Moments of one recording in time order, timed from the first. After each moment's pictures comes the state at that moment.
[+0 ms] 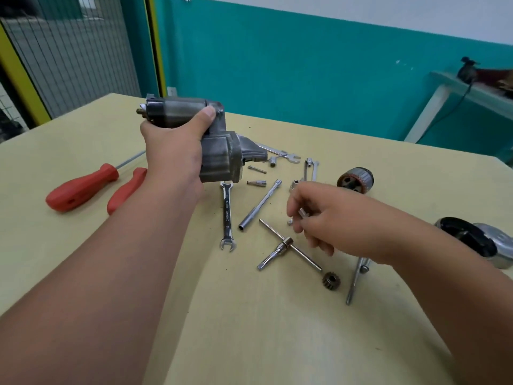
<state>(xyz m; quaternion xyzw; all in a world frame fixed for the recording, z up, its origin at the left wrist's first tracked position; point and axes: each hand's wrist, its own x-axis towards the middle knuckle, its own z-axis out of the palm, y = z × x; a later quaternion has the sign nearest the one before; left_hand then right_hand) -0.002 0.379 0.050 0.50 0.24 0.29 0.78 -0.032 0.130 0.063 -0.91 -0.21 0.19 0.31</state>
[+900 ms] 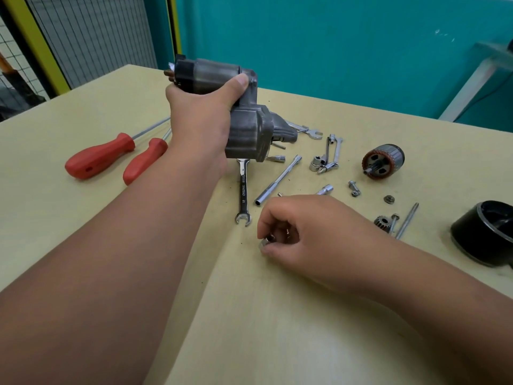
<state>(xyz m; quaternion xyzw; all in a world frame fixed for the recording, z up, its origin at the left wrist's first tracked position) -0.006 0.366 0.047 0.53 0.20 0.28 0.77 -0.077 0.163 0.037 -0.89 -0.39 0.10 0.22</state>
